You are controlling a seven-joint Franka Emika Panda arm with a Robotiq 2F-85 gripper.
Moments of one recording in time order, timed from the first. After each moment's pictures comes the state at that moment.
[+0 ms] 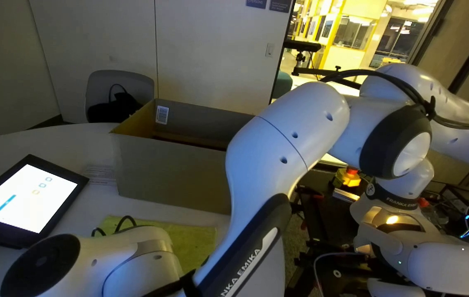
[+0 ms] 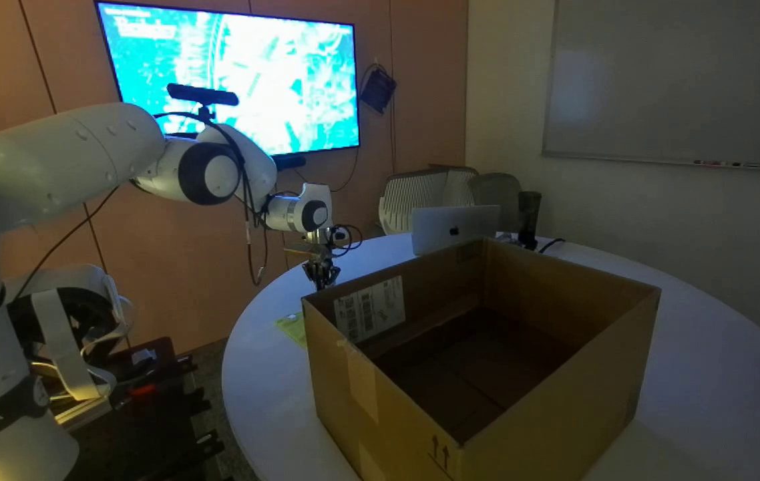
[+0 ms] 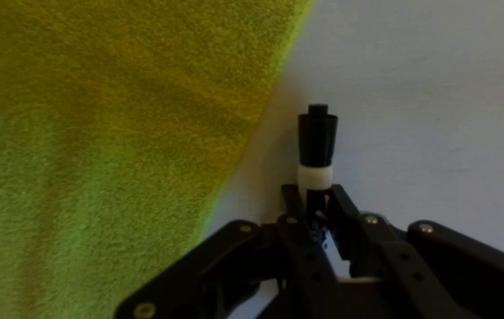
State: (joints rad) arm 0.53 1.27 0.12 -0.98 -0.13 2.21 0.11
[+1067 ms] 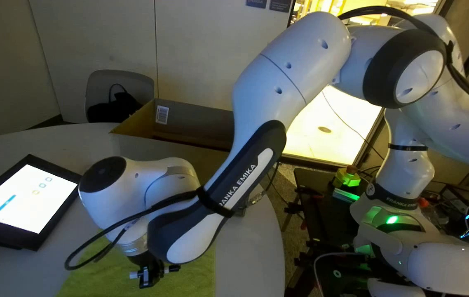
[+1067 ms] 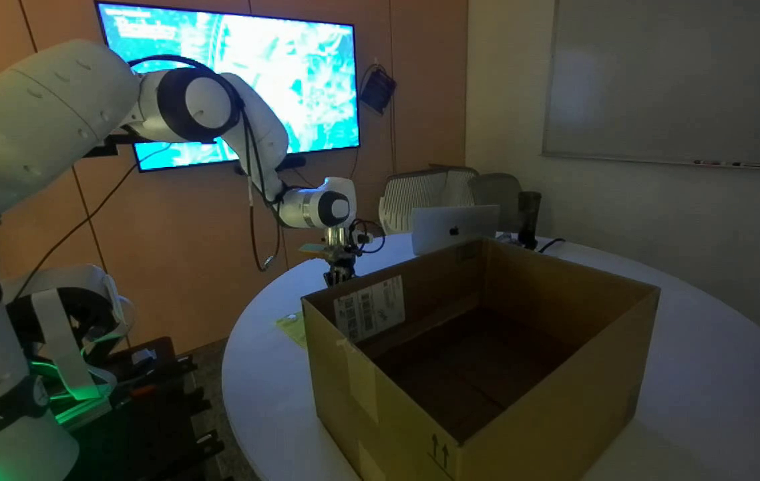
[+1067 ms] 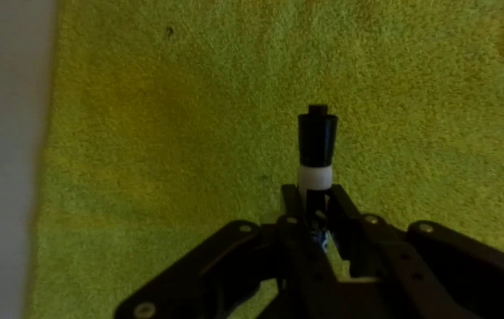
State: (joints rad) arm 0.41 0.95 0.02 -1.47 -0.16 2.25 0.22
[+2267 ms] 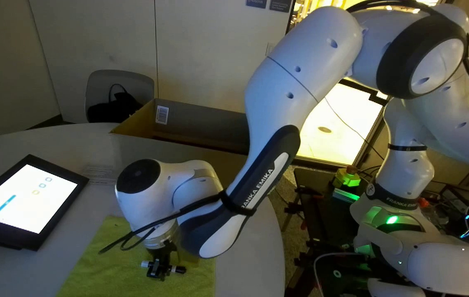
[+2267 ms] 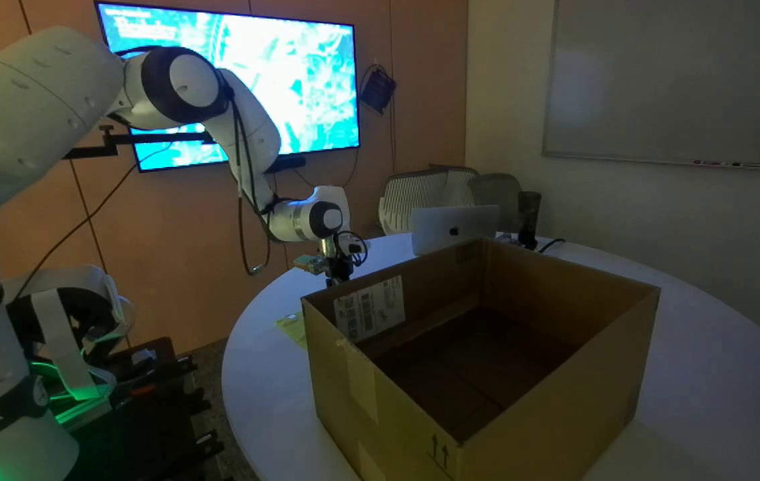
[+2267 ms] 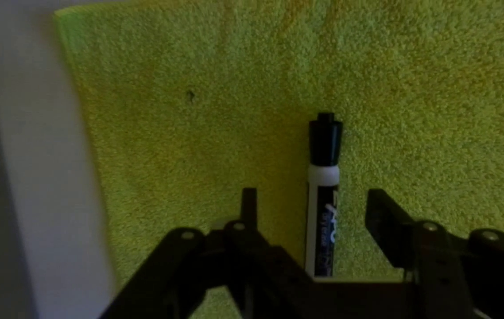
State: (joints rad) arm 0.46 0.87 -0.07 -1.69 -0.18 2.44 0.53
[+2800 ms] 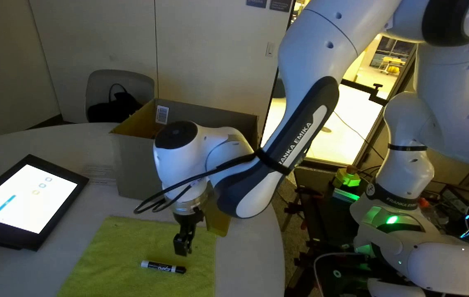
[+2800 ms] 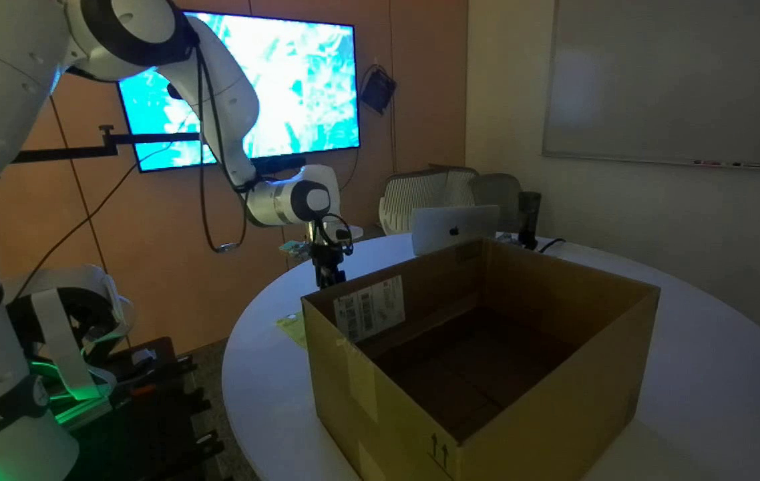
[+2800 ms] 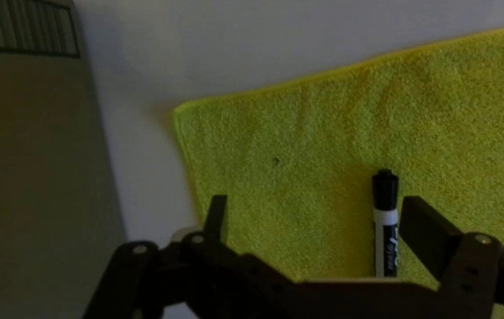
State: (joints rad) arm 0.45 0.61 -0.10 -2.00 -0.18 2.48 0.58
